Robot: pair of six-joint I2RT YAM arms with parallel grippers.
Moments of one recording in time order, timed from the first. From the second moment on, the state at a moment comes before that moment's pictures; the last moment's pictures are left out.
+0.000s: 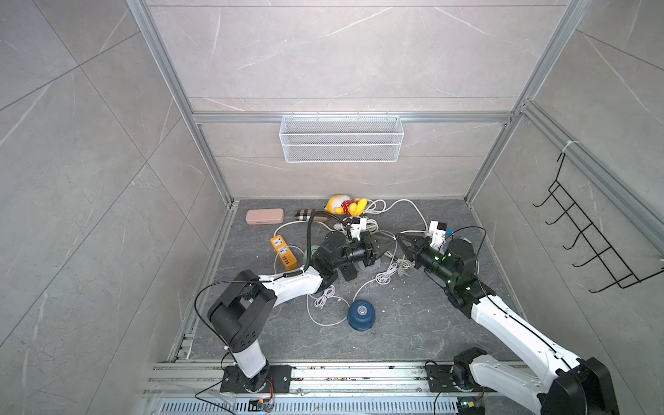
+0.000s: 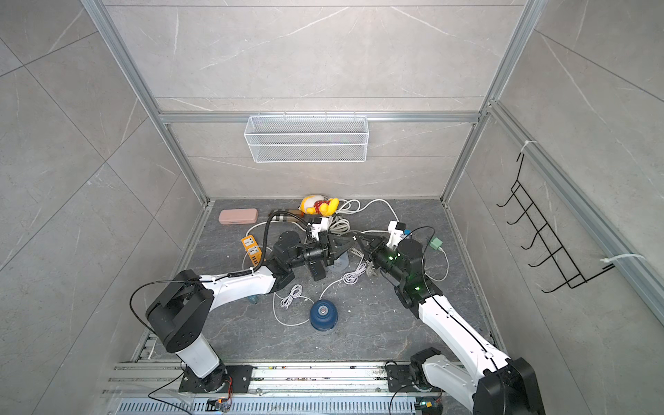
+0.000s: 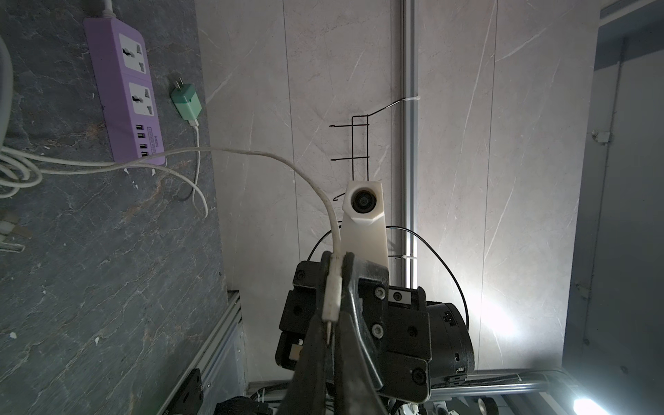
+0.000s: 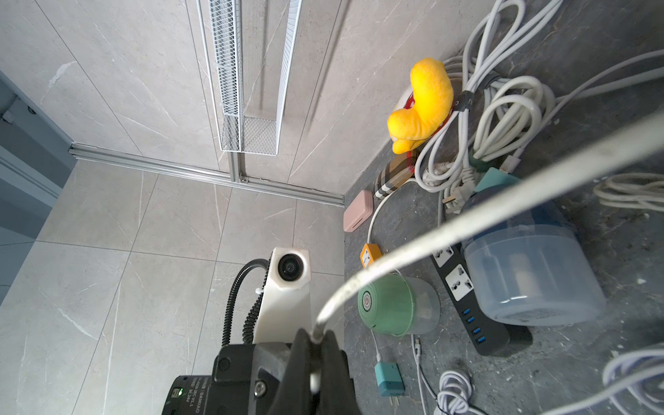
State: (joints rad) left arm -0.78 1.70 1.00 0.78 0.53 -1.53; right arm 0.35 1.05 0.65 0.28 -0.34 1.26
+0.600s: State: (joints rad) left arm -0.65 1.55 1.08 0.03 0.73 -1.14; right arm 0.33 0.98 1.06 -0.61 -0.22 0.76
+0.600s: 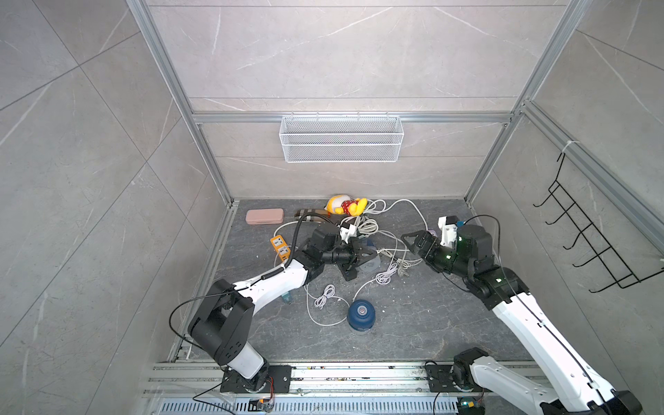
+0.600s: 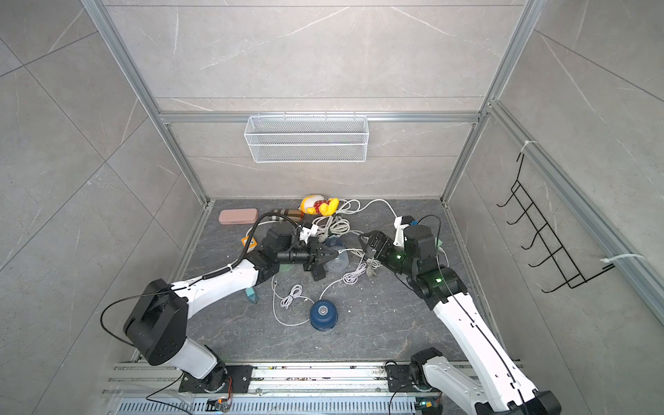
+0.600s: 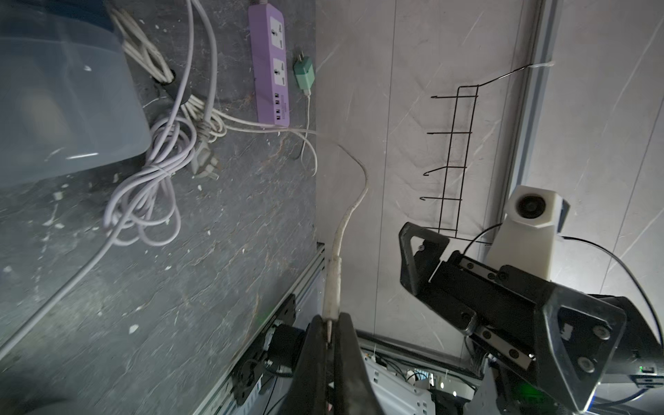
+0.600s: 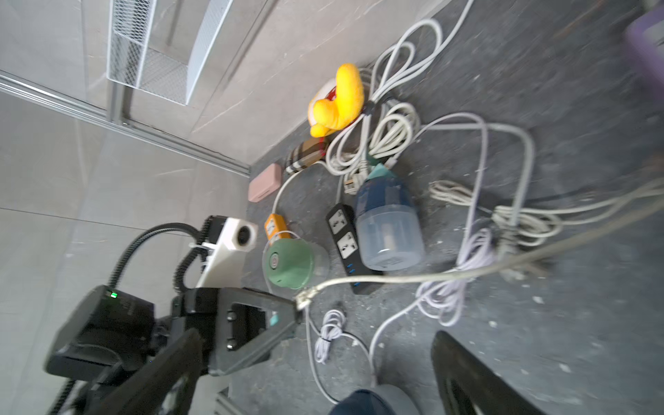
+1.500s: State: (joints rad) left arm -0.56 1.52 1.34 -0.91 0.93 -0.41; right arm 0.72 1.17 1.20 -0.84 -0.12 0.20
